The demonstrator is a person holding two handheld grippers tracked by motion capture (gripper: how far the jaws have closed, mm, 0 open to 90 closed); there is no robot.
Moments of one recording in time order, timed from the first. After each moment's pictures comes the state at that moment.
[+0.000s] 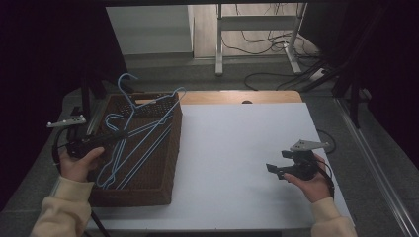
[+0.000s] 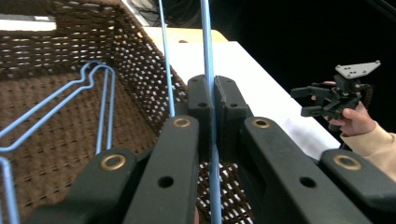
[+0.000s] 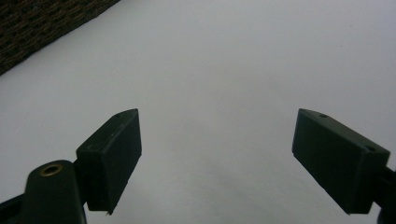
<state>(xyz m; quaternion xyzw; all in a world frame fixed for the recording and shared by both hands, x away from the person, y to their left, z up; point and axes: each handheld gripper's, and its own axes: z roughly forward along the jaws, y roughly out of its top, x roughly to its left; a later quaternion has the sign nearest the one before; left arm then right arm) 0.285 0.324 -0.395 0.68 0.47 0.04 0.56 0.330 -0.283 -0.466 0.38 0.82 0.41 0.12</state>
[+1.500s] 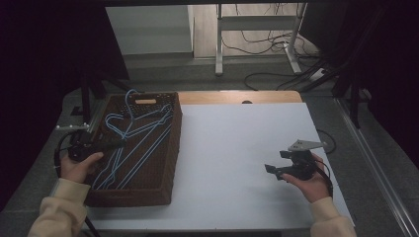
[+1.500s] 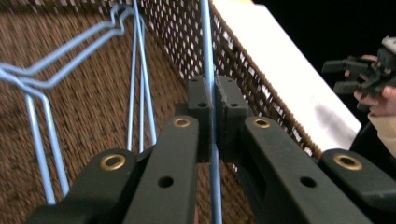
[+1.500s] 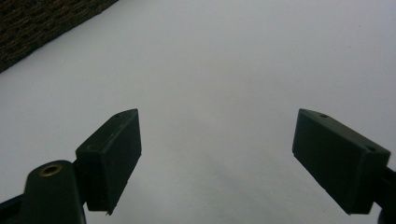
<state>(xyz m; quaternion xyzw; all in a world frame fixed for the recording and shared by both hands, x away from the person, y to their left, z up) 0.301 0.343 -0.440 0.70 0.51 -0.01 0.49 0.331 -0.278 -0.466 0.37 0.83 0.40 0.12</state>
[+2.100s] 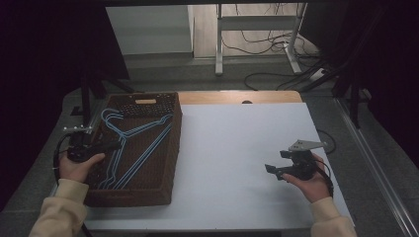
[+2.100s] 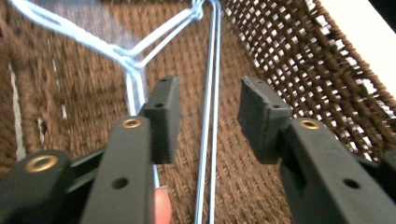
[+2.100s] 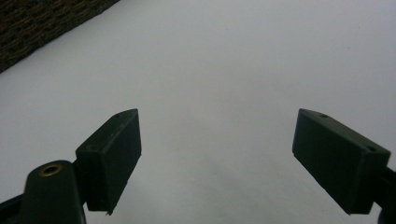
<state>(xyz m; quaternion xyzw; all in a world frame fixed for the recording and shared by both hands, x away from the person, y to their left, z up) 0.303 0.349 -0.446 0.70 0.57 0.09 0.42 0.330 -0.279 -0.465 0.37 0.83 0.40 0.12</state>
